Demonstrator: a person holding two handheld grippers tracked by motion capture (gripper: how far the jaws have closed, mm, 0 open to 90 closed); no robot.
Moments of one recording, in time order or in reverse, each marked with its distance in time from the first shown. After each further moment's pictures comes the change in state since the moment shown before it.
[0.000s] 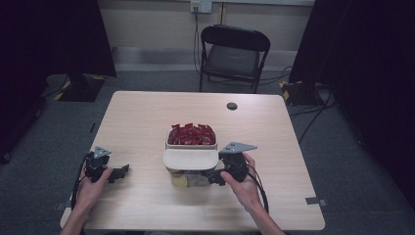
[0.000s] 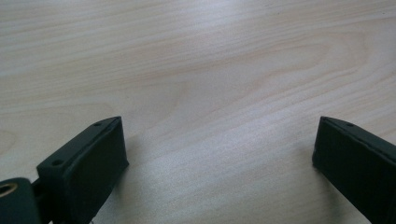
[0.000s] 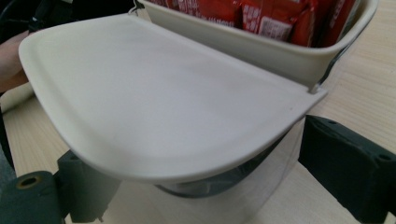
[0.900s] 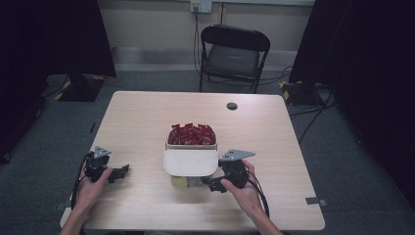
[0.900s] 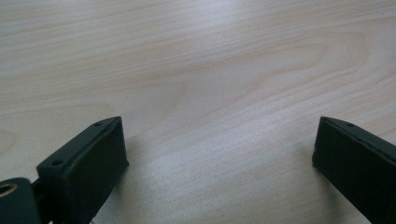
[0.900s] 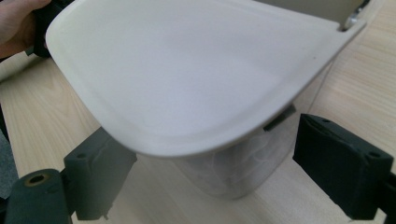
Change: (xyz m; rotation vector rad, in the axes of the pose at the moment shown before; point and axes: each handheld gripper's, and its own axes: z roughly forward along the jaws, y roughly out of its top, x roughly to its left) left arm 0.000 0.000 0.000 -0.001 -0.002 0.001; right arm 0.002 -0.021 0.003 0.054 0.014 -0.030
